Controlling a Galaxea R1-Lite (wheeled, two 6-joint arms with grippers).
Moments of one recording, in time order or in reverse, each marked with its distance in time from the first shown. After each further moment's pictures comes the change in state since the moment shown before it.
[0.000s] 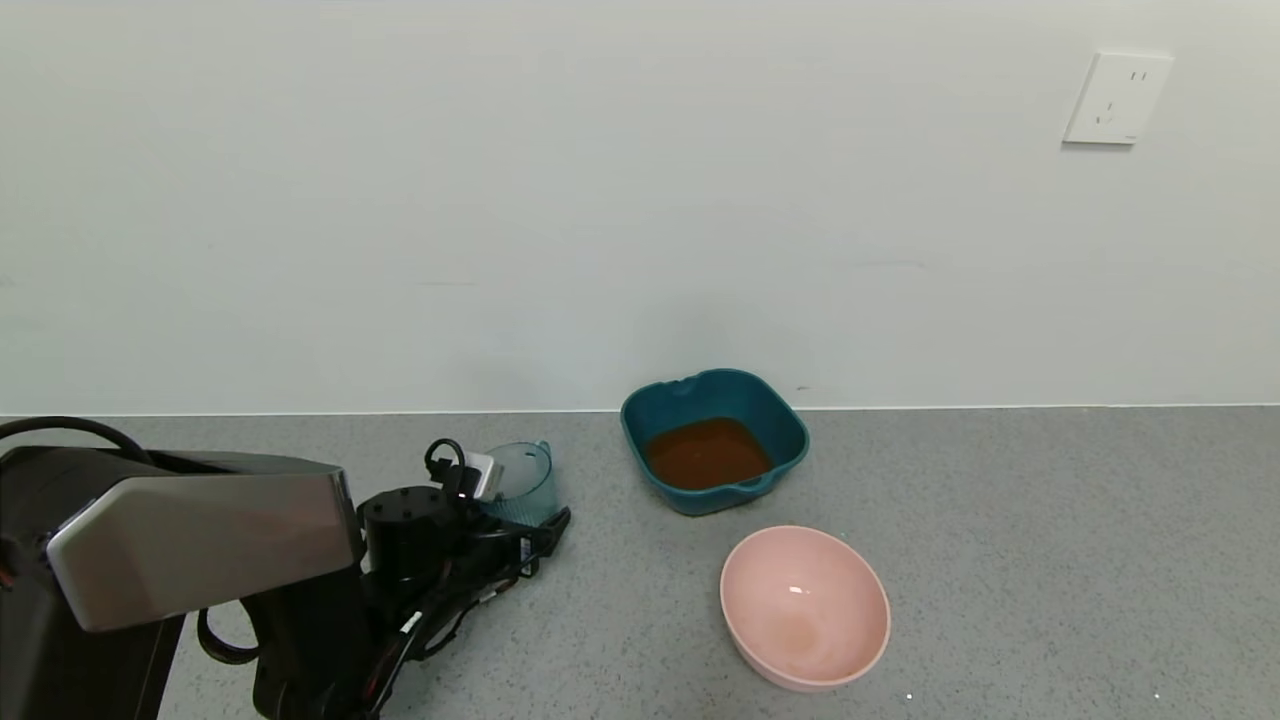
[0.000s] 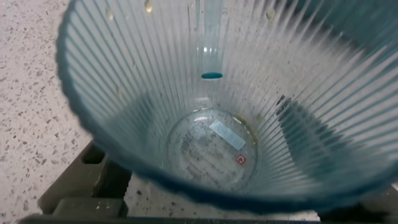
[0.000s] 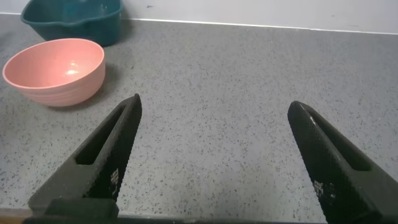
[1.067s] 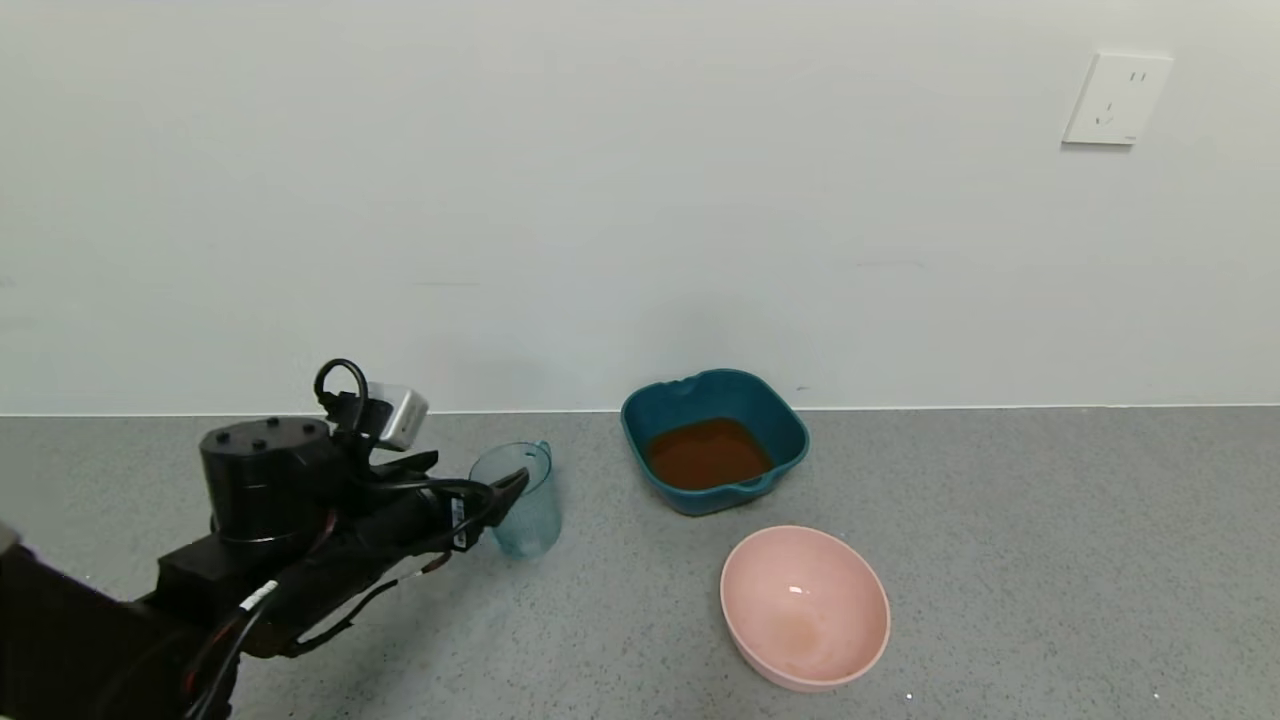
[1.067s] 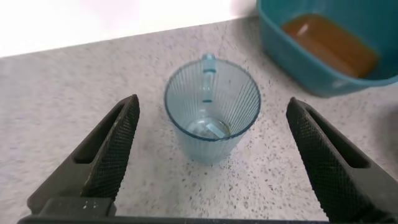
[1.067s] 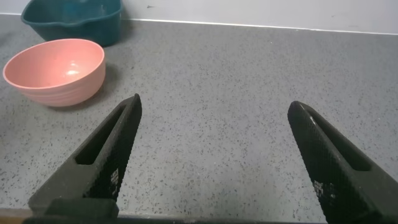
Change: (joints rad) left arm -0.005 -0.568 0.077 0.489 0.033 0.004; right arm 0.000 0.000 0.000 0.000 0.000 0.000
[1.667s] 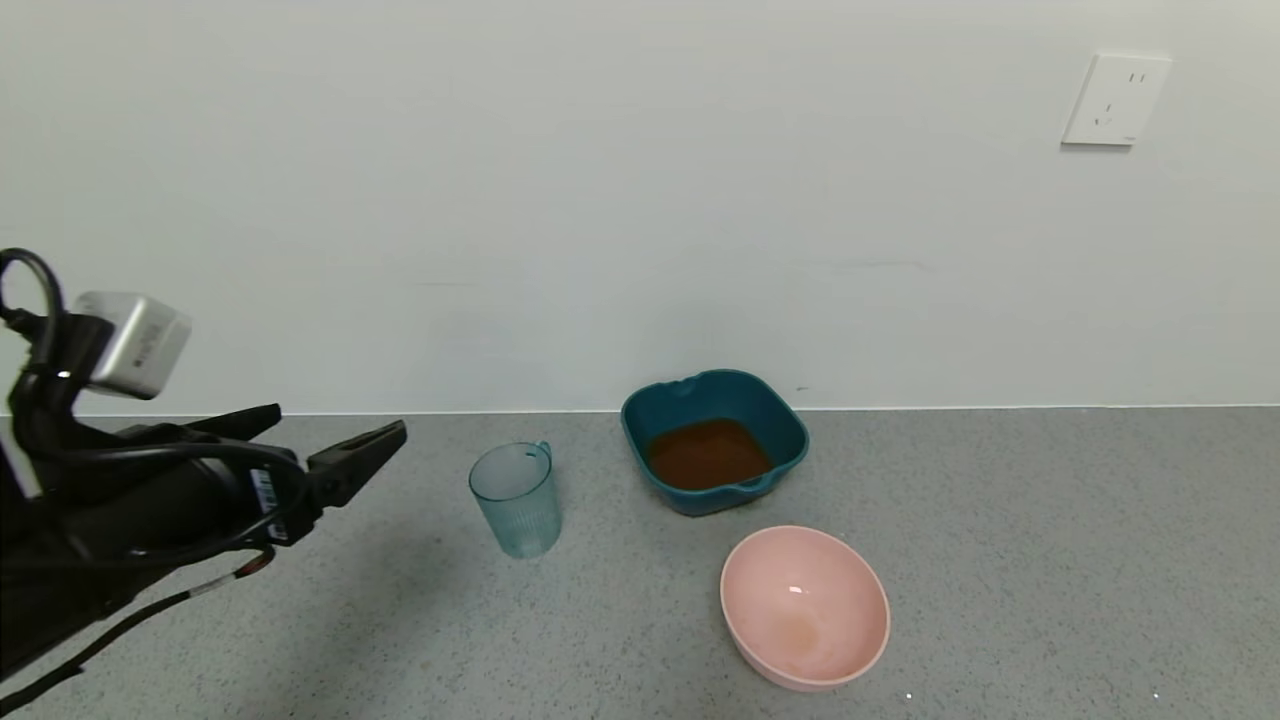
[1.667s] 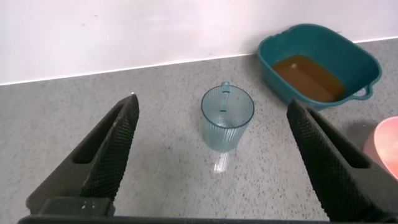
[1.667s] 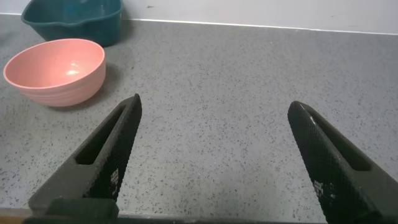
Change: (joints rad) left arm 0.057 -0.540 -0.069 0.519 0.025 0.004; right arm 0.000 0.000 0.000 0.000 0.000 0.000
